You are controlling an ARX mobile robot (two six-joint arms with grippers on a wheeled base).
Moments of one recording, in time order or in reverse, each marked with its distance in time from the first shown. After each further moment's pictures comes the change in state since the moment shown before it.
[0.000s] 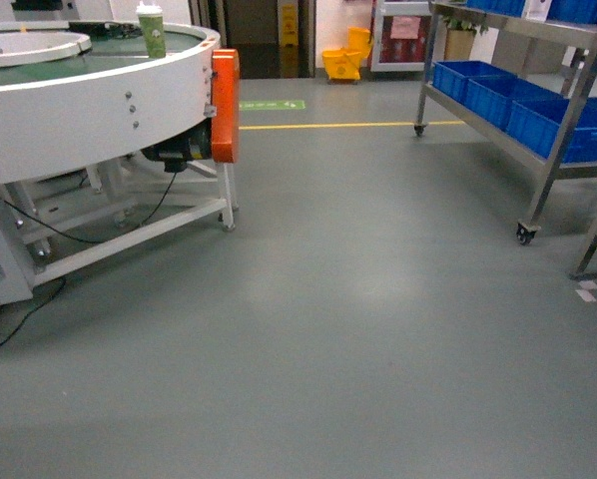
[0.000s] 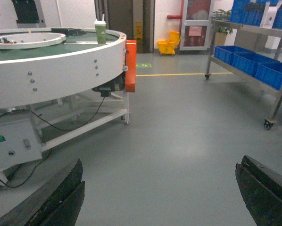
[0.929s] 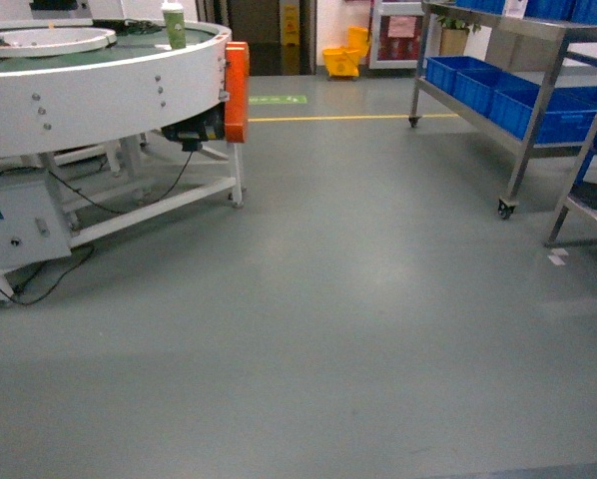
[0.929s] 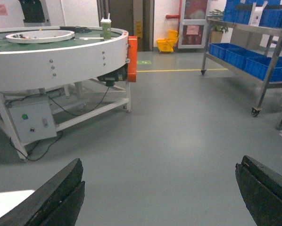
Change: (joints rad) left arm 0.000 0.000 0.000 0.000 0.000 0.000; right arm 0.000 0.000 0.000 0.003 0.000 0.000
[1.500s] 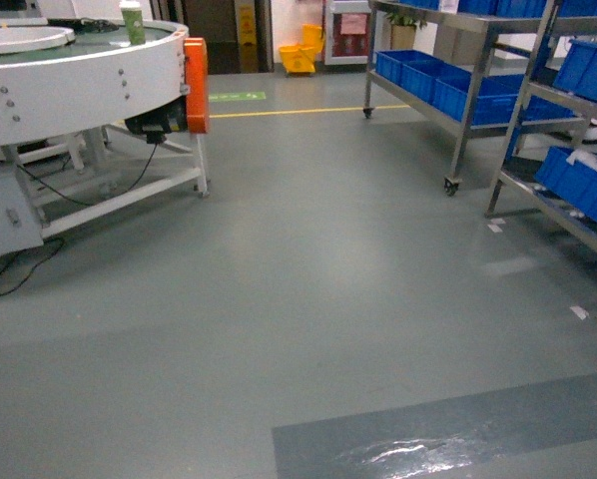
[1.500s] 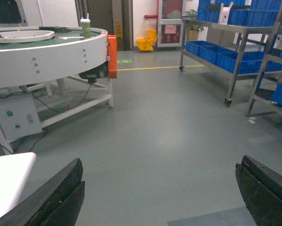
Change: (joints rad) left arm -0.001 0.000 0.000 0.000 0.001 0.000; right arm 0.000 0.000 0.000 -0.003 0.000 0.000
